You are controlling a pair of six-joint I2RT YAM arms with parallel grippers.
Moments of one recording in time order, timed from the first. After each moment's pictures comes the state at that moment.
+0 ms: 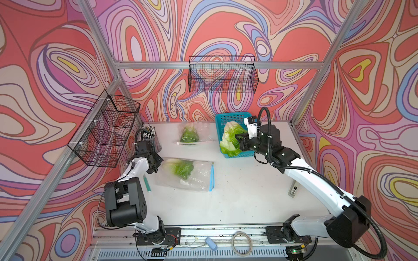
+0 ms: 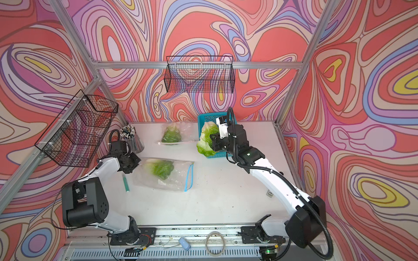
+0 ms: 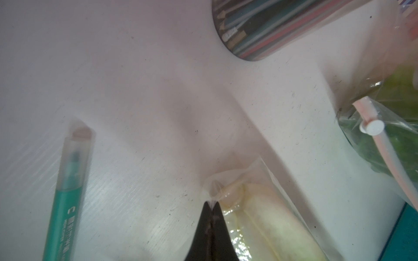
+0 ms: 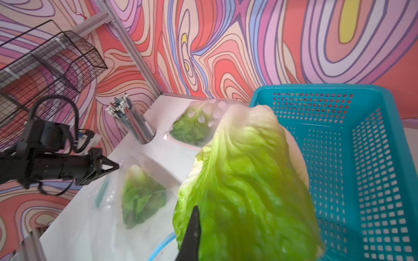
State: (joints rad) left arm 0.22 1.53 0.94 -0.48 0.07 -0.64; right arm 0.47 1.38 1.22 -0.21 -0.17 0.25
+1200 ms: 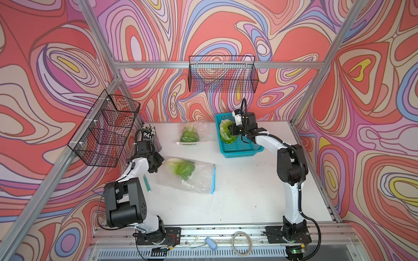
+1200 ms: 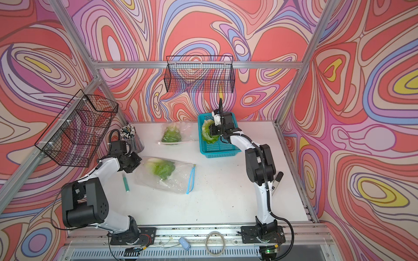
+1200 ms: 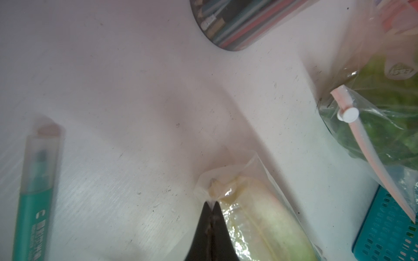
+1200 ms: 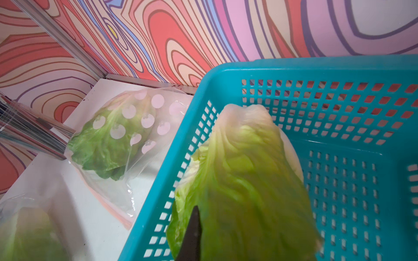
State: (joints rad) left arm 0.22 1.52 0.93 -0.46 0.15 -0.64; right arm 0.29 2.20 1.75 -0.10 -0.34 0.16
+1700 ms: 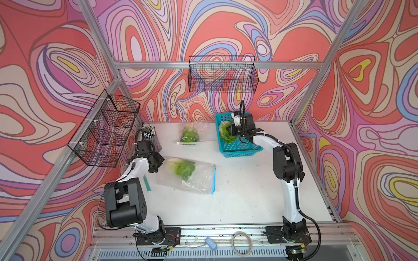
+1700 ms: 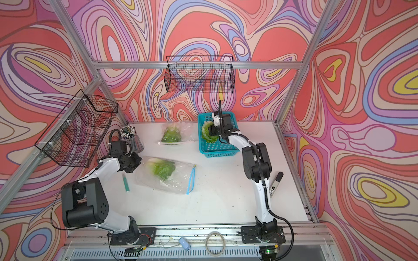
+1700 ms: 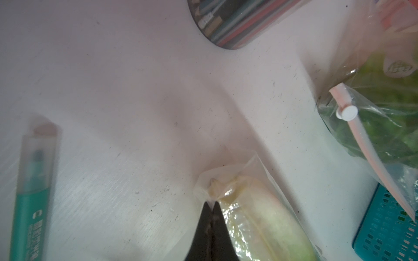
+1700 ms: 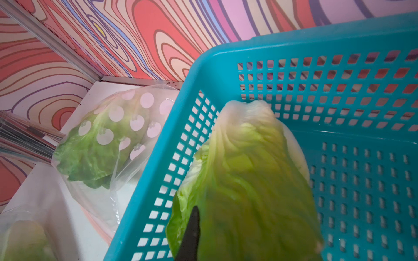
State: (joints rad) left arm 0.22 1.52 0.93 -0.46 0.15 -0.64; right arm 0.29 2.26 1.79 -0.08 -0.36 0.22
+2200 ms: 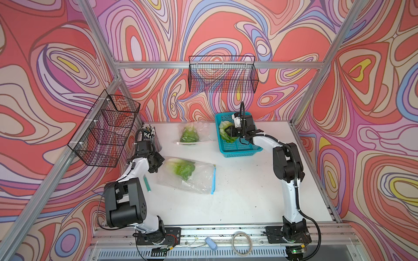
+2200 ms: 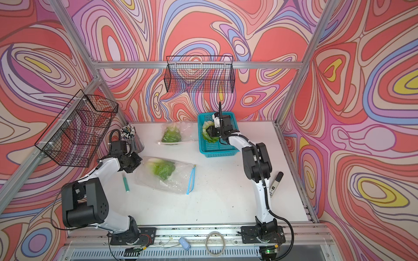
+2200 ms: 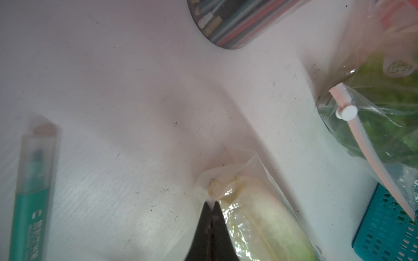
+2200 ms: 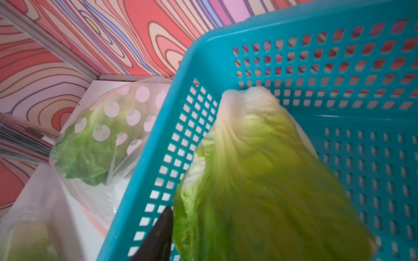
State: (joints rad) left arm 0.22 1.52 0.93 -0.46 0.15 -0.64; right arm 0.29 2.25 1.75 -0.08 -0.36 0.25
